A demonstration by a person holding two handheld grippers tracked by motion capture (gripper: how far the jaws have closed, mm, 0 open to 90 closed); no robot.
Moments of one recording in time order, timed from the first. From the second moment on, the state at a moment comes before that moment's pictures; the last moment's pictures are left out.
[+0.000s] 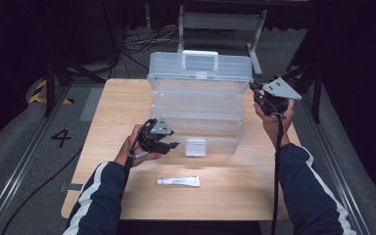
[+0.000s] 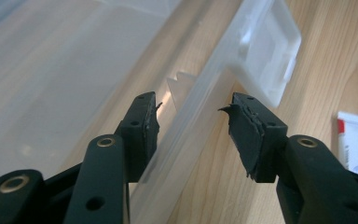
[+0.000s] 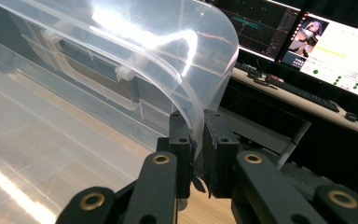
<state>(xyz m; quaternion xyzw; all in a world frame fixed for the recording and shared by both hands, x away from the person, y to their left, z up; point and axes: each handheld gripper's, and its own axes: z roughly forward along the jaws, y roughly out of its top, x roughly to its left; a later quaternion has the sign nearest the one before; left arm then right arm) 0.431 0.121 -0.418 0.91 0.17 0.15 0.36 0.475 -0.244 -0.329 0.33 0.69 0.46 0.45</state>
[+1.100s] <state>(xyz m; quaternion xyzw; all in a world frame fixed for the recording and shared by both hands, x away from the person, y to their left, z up) 0.419 0.123 -0.414 0.92 0.15 0.15 0.34 0.467 -0.245 -0.322 0.33 0.69 0.46 0.44</state>
